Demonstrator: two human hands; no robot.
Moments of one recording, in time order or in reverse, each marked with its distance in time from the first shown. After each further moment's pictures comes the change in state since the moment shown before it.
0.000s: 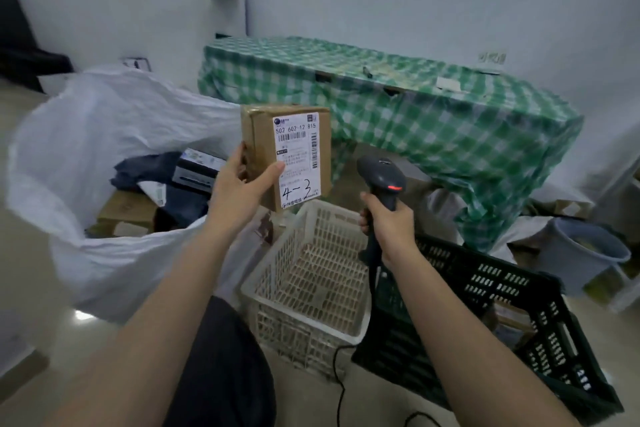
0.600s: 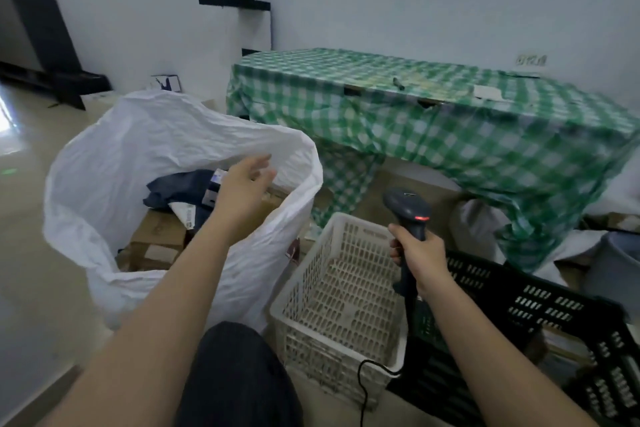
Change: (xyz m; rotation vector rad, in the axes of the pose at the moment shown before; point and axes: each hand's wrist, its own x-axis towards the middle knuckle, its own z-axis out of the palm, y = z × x) left_hand 0.078 -0.012 -0.051 0.343 0.012 -0.003; right_hand 0.035 0.022 0.022 -0.100 -0.015 0.089
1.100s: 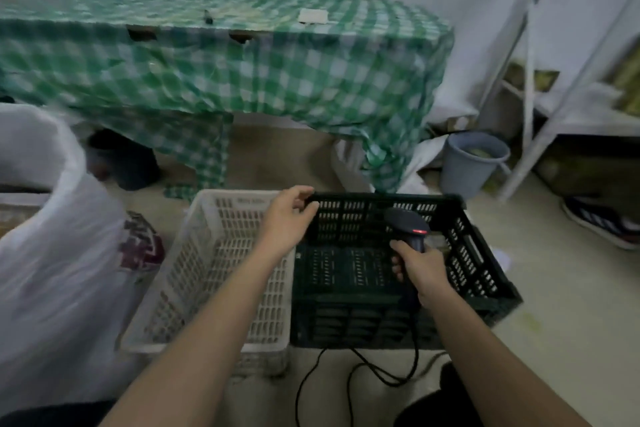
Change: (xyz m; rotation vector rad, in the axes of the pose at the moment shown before) left_hand -0.072 0.032 0.322 0.032 -0.572 0.056; right_hand 0.043 0.097 -0.243 0.012 0.401 0.269
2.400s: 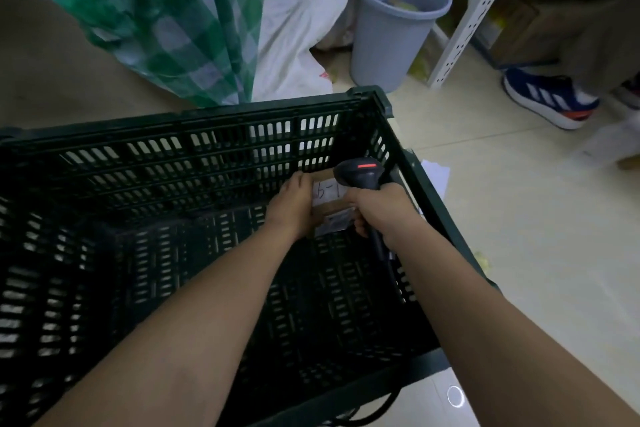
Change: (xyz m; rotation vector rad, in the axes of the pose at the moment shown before) left_hand 0.207 -0.161 0.501 0.617 -0.612 0.170; right_hand 0.372 0.127 -0.132 -0.184 0.138 0.190
